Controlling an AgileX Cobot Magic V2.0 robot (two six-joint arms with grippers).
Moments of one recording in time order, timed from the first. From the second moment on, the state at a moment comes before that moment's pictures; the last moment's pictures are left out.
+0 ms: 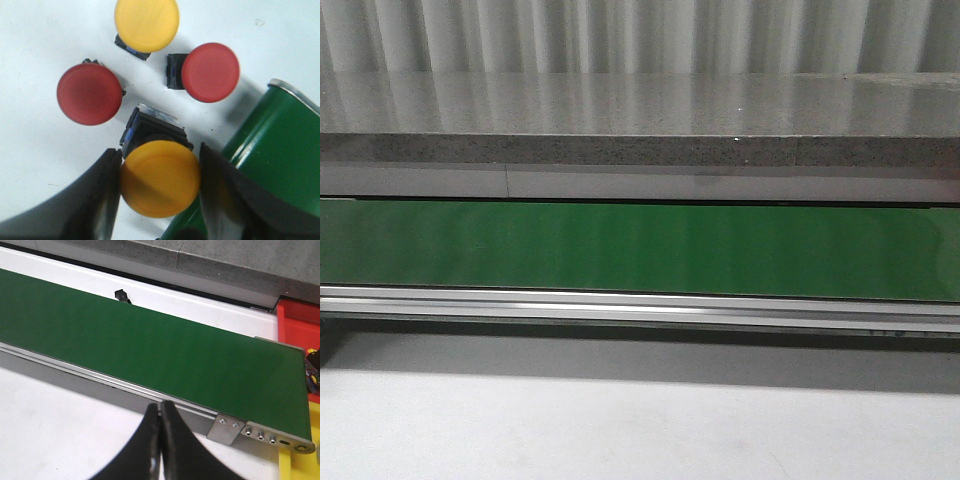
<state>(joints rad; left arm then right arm) 0.31 1.79 -1.46 -0.09 1.06 -0.15 0.09 0.19 -0.48 0.08 0.77 -0.17</state>
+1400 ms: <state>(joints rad) 0.05 1.70 -1.42 -0.12 1.03 -0.07 0.09 0.19 -0.48 0.08 0.77 -0.17</state>
